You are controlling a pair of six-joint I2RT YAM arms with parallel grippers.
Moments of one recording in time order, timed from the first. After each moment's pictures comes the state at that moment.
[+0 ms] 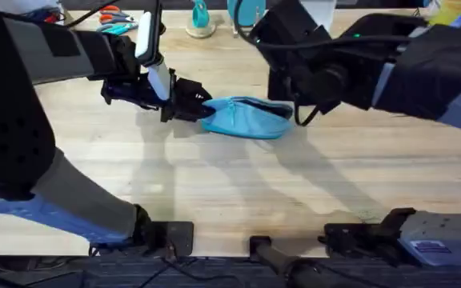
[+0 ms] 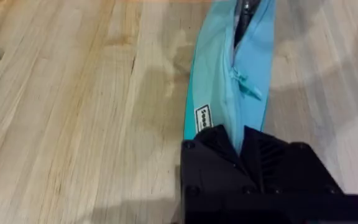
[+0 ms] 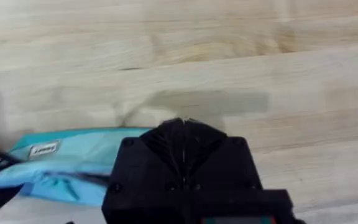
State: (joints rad) left arm 0.11 1.79 1.00 -0.84 1.07 1.66; right arm 0.74 1.52 1.15 -0.74 0.55 0.73
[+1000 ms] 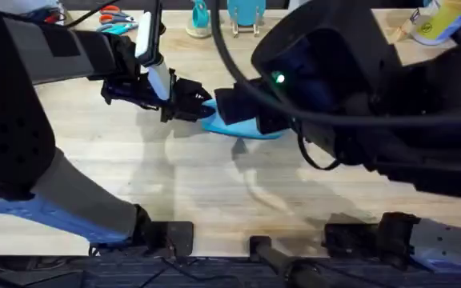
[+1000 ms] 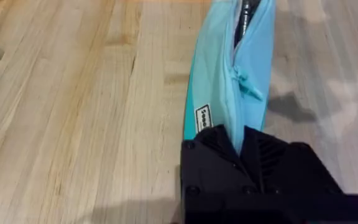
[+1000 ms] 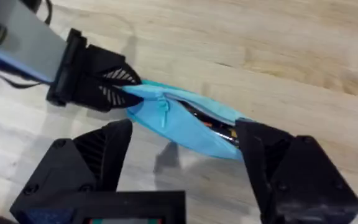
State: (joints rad) left arm 0.11 1.79 1.00 -0.84 1.07 1.66; right arm 1.06 1.24 1.15 -0.76 0.55 0.62
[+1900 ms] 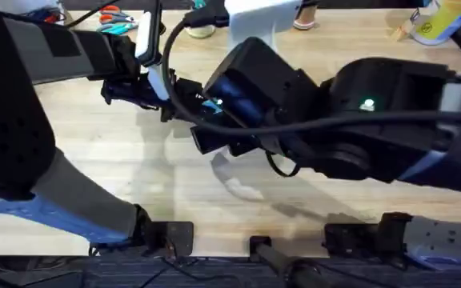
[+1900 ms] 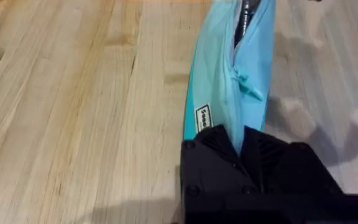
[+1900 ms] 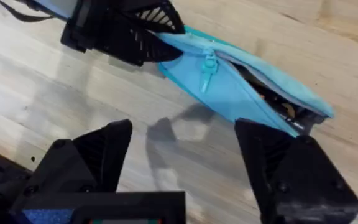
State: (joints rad) left arm 0.11 1.79 1.00 -0.84 1.07 1.66; right arm 1.08 1.41 1.15 -0.73 0.33 0.62
